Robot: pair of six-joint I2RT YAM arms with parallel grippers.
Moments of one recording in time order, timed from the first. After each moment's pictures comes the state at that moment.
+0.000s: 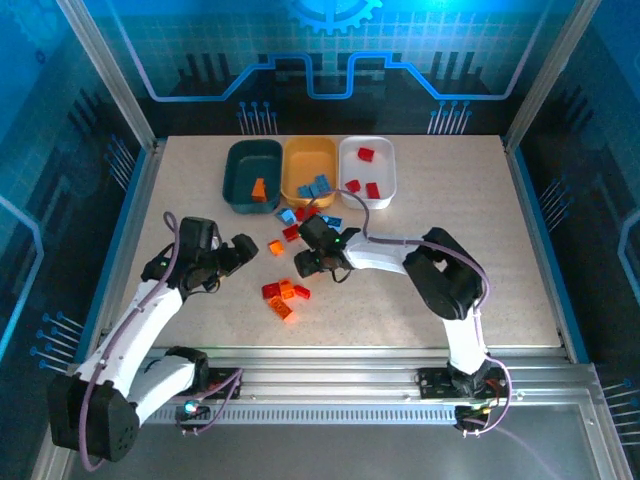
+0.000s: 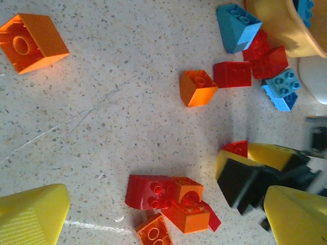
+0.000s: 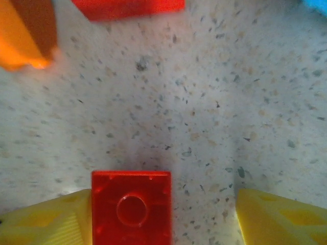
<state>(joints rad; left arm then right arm) -0.16 0.97 0.73 -0.69 0.15 -0.84 0.84 2.02 1.30 -0.38 0.13 0.39</state>
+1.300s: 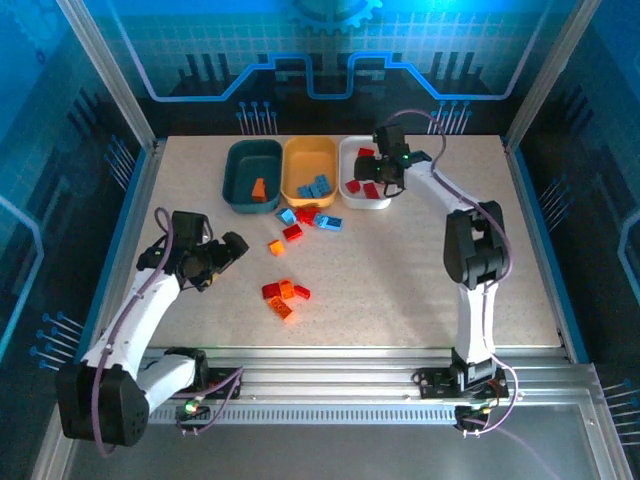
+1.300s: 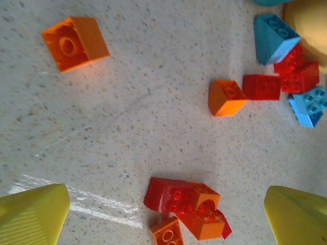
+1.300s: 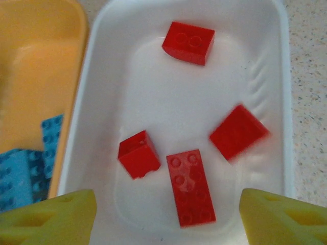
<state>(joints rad) -0.05 1.06 0.79 -0.77 0.16 -0.81 0.31 2.05 1.71 -0.50 0.04 0.32</state>
